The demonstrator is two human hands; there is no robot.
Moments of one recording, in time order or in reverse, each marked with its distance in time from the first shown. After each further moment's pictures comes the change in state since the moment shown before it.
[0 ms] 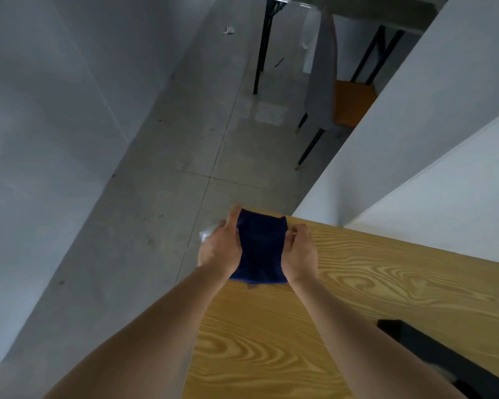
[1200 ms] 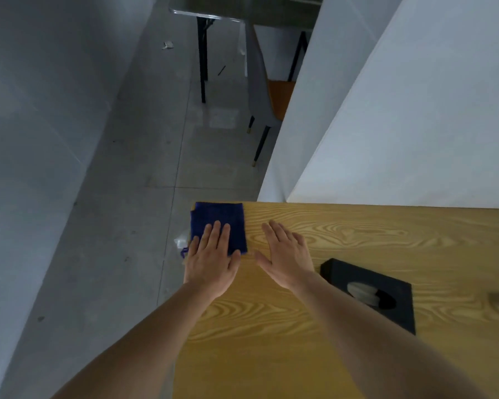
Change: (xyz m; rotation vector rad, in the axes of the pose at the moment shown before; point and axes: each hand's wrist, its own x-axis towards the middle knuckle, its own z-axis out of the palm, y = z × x) left_hand -0.105 0.039 -0.006 0.454 -0.161 0.316; right_hand -0.093 0.021 -0.105 -0.657 -0.195 -0.306
